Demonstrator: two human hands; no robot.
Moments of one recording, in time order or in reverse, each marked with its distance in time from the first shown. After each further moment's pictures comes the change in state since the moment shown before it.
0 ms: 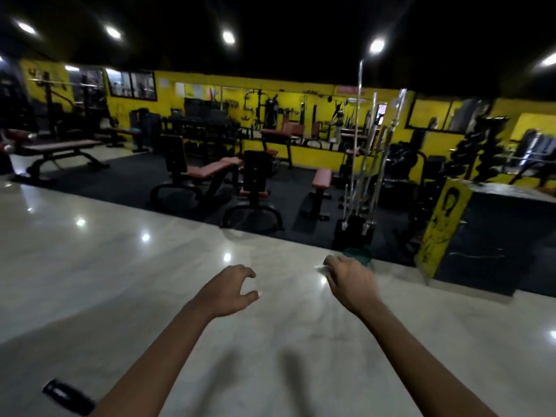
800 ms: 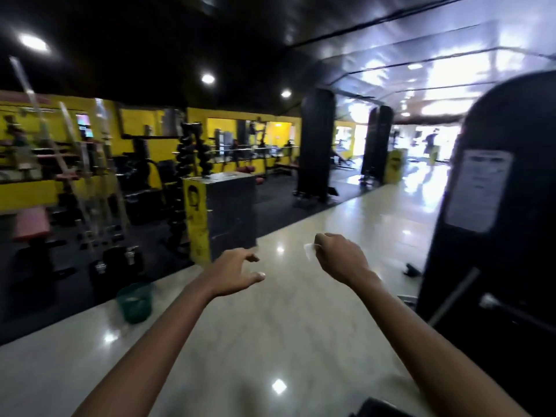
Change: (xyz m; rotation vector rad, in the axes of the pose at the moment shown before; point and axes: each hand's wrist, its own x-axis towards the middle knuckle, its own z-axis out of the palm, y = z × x) left_hand 0.173 0.330 0.093 -0.251 -0.356 0.933; right_hand -0.161 0.181 -0.190 -0.514 0.113 0.882
